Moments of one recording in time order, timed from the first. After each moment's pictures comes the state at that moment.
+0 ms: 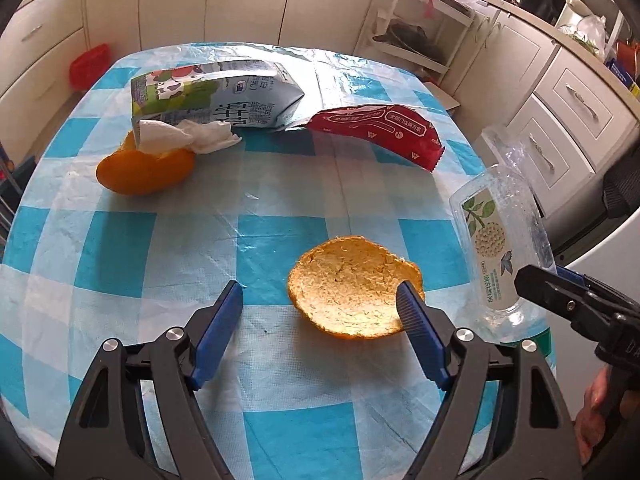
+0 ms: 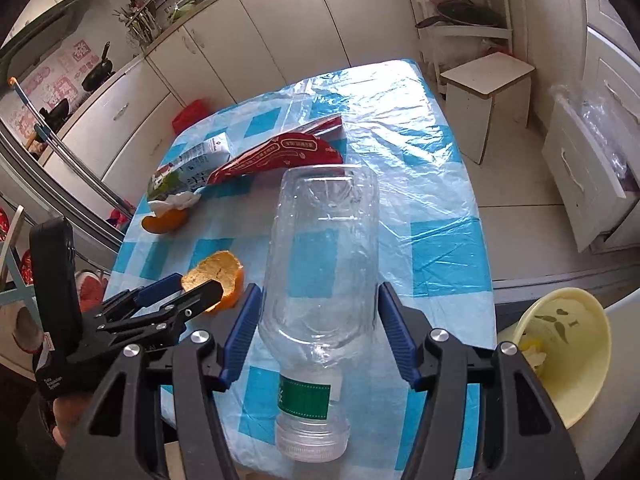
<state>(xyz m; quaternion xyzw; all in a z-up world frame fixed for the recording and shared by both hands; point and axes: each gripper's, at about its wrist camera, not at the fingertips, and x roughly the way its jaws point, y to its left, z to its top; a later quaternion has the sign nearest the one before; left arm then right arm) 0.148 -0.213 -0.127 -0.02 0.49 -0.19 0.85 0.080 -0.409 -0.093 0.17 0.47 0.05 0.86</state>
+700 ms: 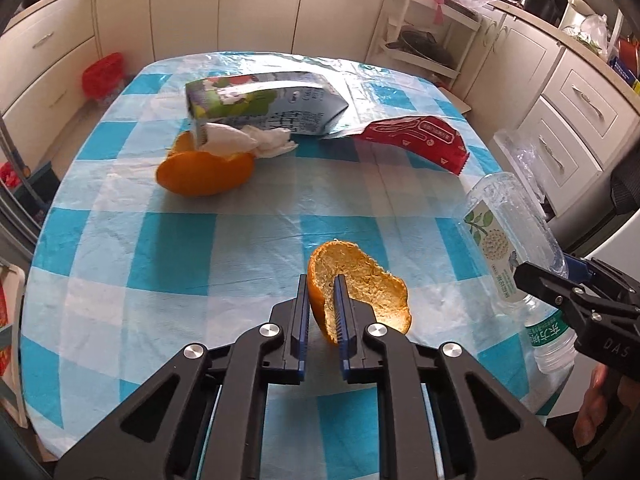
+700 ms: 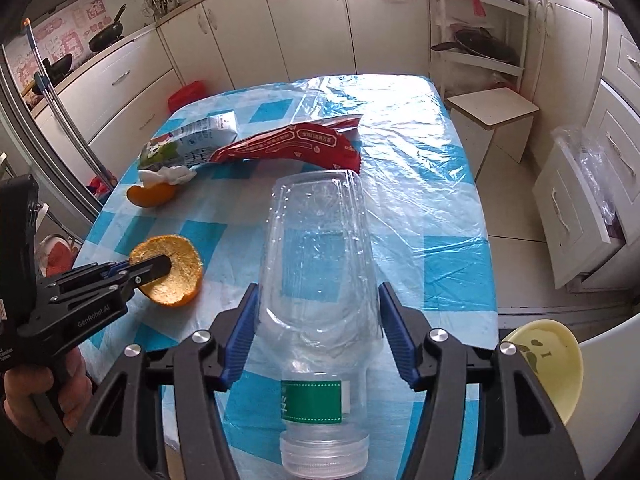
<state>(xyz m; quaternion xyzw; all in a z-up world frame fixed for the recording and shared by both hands) 0.145 -0.175 -0.121 -0.01 0.48 -0.17 0.86 0.083 -0.378 -0.099 0.08 0.47 0.05 0.88</state>
